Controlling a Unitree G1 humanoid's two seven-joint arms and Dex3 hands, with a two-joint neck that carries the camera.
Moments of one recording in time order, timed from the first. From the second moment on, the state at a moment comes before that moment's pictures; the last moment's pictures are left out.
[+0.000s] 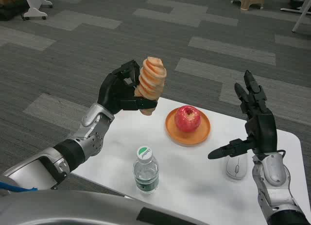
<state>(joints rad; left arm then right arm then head) -0.36 0.39 -0.44 0.60 -1.06 -0.72 -0.39 -0.29 -0.33 0.33 0.57 0.32 -0.82 0.00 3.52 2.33</state>
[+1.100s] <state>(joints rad) -0.46 0.39 -0.55 0.69 -1.09 -0.74 -0.35 -0.40 -0.33 0.37 0.67 0.32 -0.81 0.01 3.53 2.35</state>
